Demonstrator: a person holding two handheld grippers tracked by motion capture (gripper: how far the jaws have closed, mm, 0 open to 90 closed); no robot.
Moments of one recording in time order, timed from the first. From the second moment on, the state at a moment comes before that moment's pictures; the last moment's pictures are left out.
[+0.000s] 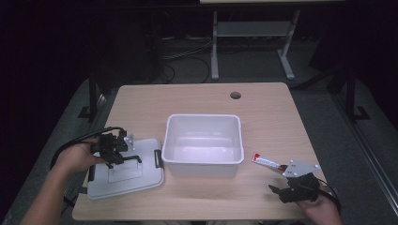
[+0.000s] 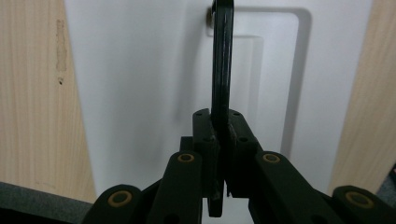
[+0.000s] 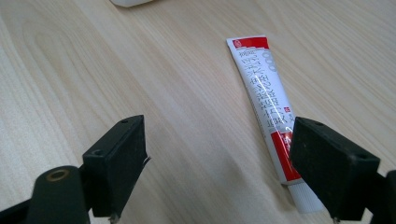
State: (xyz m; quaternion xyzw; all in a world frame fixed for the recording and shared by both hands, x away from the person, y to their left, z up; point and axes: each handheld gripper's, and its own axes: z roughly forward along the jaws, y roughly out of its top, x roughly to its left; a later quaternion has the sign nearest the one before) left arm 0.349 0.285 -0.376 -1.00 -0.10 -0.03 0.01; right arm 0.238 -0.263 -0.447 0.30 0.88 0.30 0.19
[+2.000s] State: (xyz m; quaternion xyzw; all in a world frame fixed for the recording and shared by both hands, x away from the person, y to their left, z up) left arm 0.311 0.300 -0.374 -0.99 -0.13 -0.05 -0.05; right arm 0.292 -0.269 -0.412 0.20 0.96 0.13 0.13
